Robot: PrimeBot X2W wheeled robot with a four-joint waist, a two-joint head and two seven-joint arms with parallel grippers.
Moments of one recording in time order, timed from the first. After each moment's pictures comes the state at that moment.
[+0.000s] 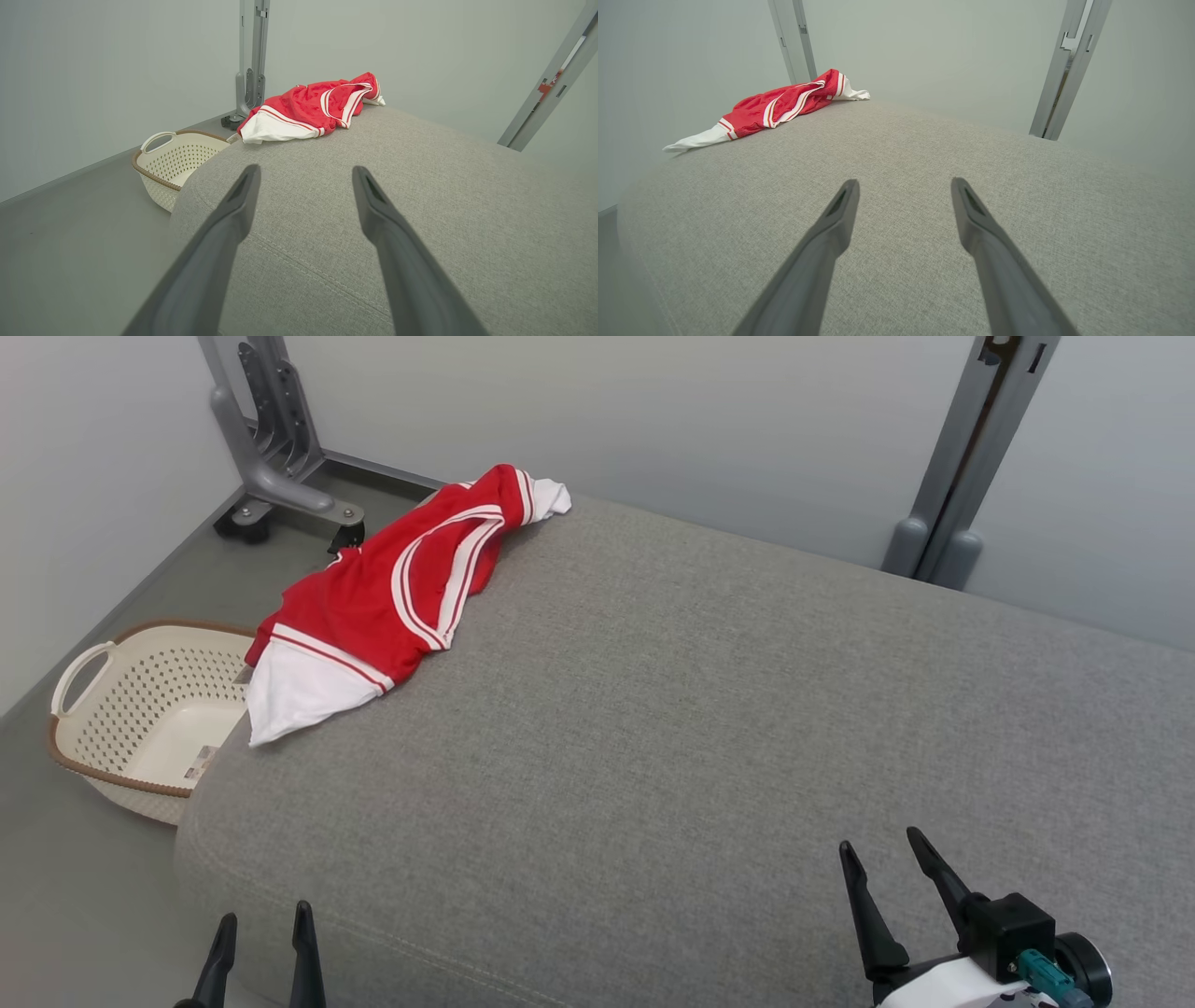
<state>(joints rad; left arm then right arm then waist) 0.21 0.05 0.06 0.13 -0.24 -0.12 -0.26 0.09 -0.05 0.09 0.21 0.08 0.13 -0.26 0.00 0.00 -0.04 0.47</state>
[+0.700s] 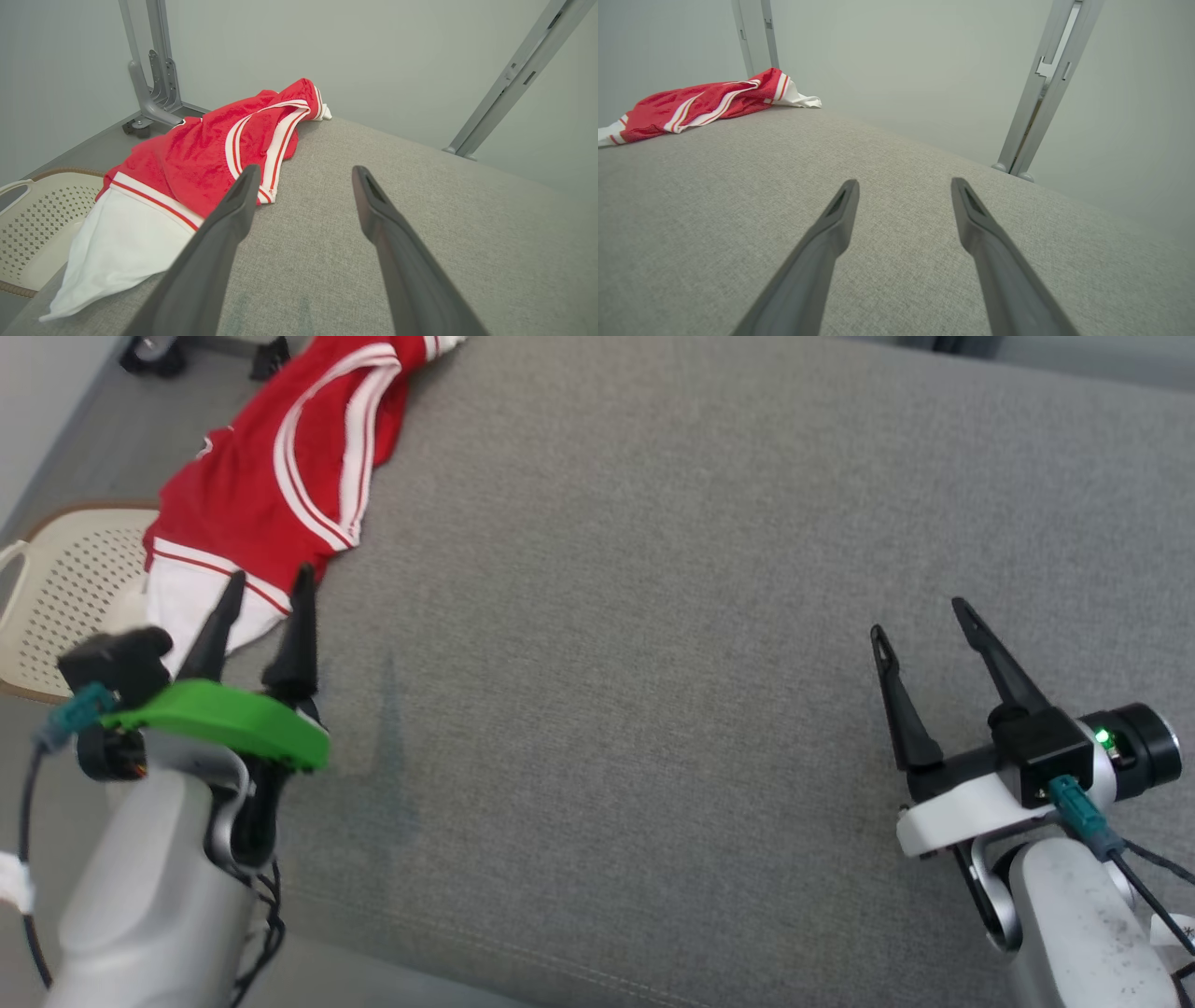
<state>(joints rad) -0.50 0.25 -0.26 0.51 -0.67 -0.13 -0.22 -0.20 -0.12 0.06 0.14 -0.11 0.13 -0.26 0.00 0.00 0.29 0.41</state>
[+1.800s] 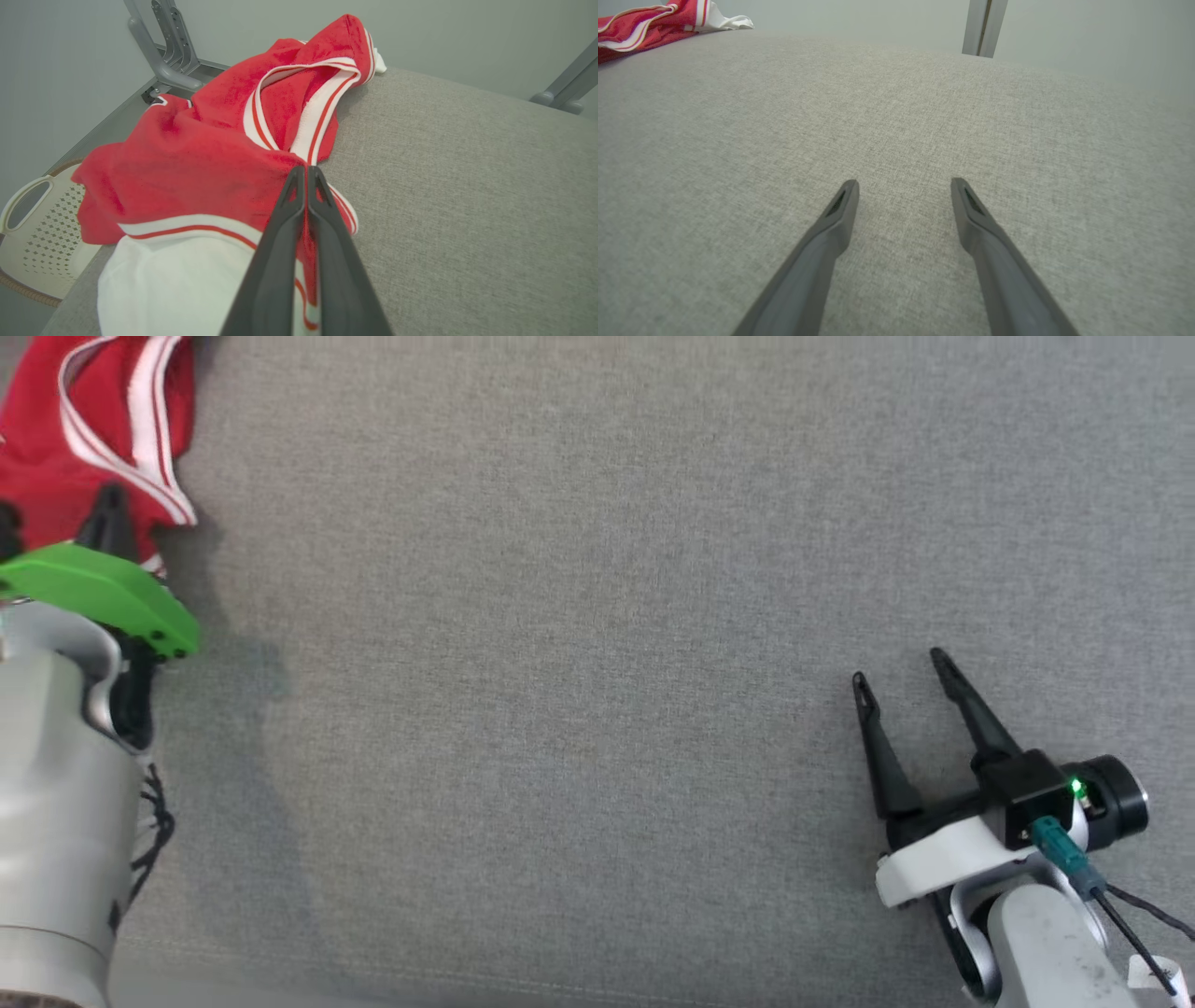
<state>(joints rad) -0.93 0.35 -0.34 1.06 -0.74 -0.13 -0.18 -0.14 -0.09 0.07 0.14 -0.07 0.13 -0.26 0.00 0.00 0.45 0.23</state>
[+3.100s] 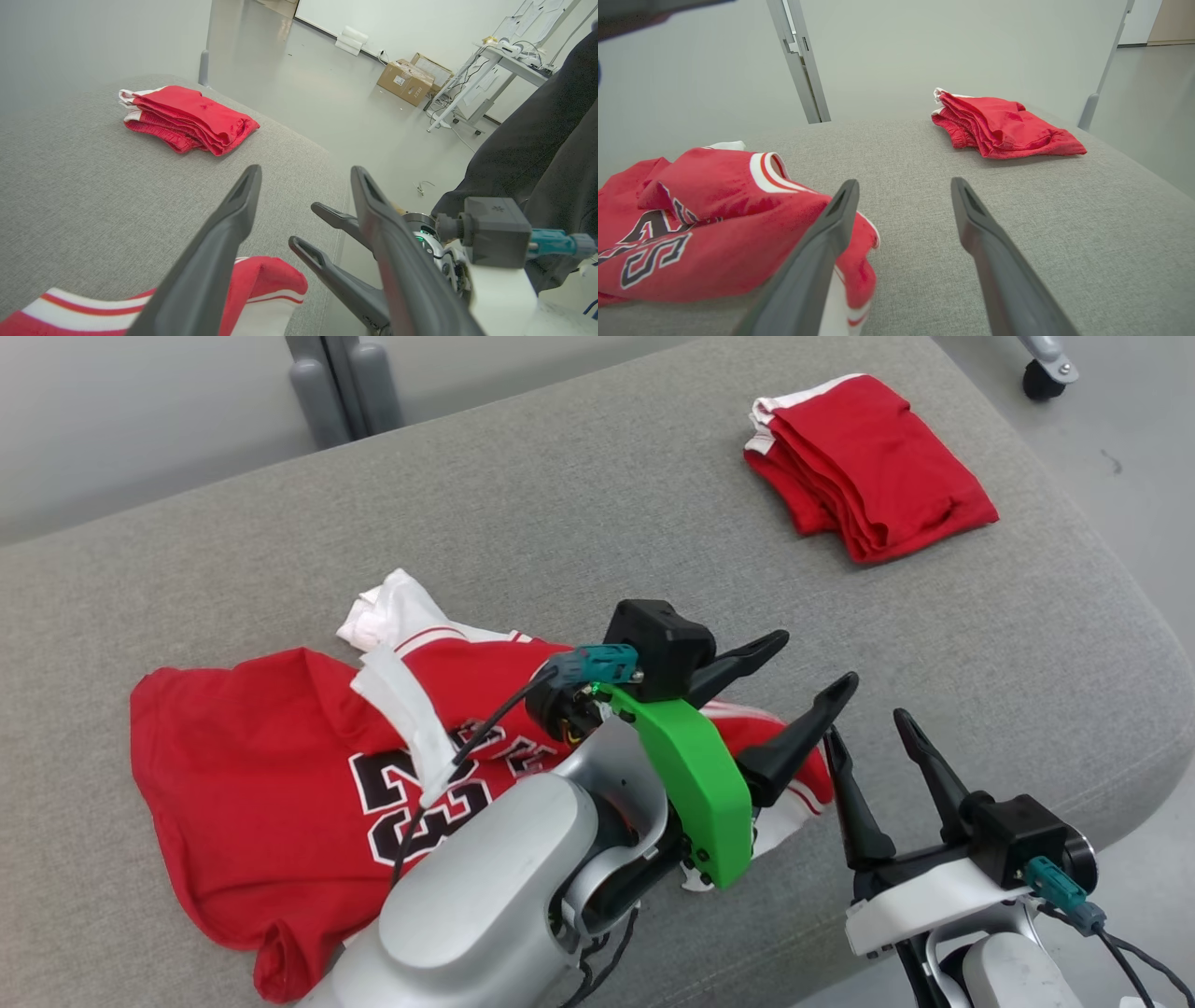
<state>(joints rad) -0.66 0.06 -0.87 0.13 -0.79 -0.04 0.24 -0.06 -0.05 0.13 0.15 0.14 0.13 -0.26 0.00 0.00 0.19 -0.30</state>
